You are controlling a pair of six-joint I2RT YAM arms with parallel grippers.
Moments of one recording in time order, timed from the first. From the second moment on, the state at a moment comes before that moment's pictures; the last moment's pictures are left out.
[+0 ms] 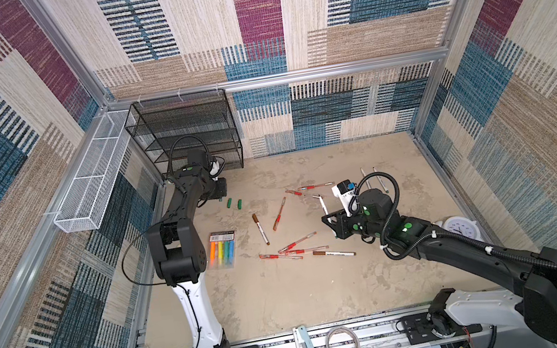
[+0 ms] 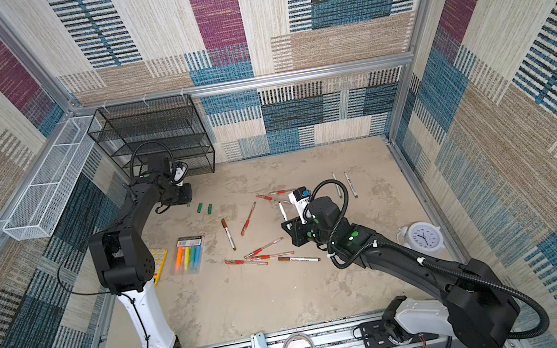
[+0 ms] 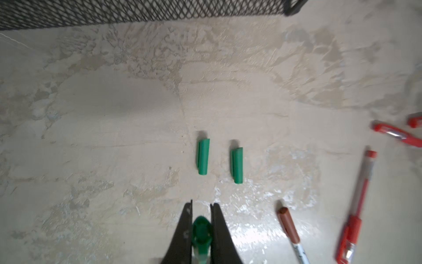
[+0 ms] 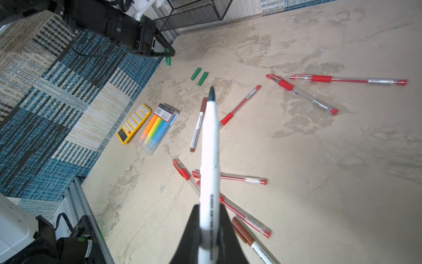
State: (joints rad) left arm -0.02 2.16 1.91 -0.84 0.06 0.10; right arm 0.62 1.17 0.72 -0.03 -0.20 0.46
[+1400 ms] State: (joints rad) left arm -0.07 2.10 1.96 -0.93 -0.09 0.14; right arm 0.41 1.27 0.88 -0.21 -0.15 0.33
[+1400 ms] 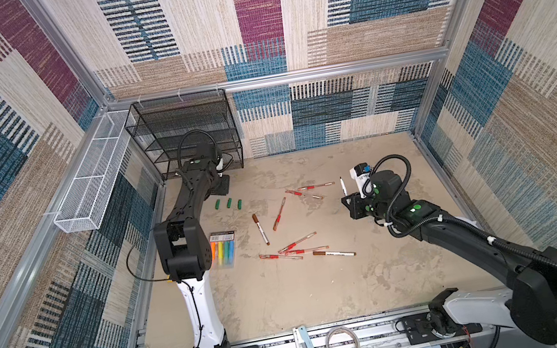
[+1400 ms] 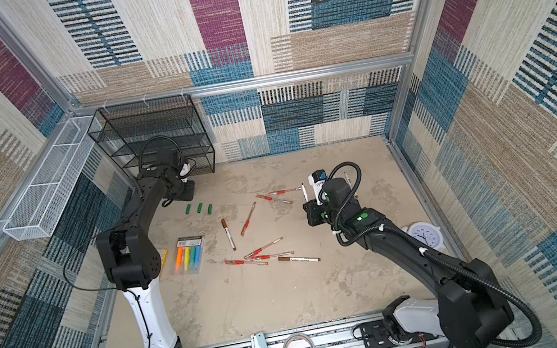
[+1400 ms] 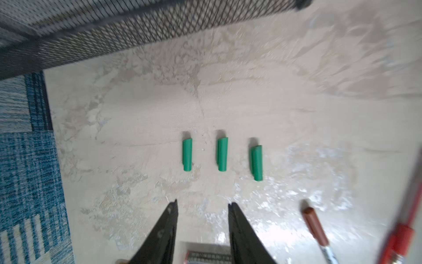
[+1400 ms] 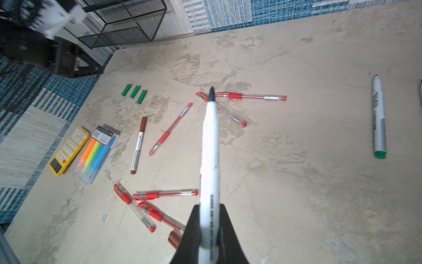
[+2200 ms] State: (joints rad) left arm -0.03 1.19 1.03 -0.59 0.34 0.02; right arm 0.13 2.01 1.52 -0.41 -0.13 0.12
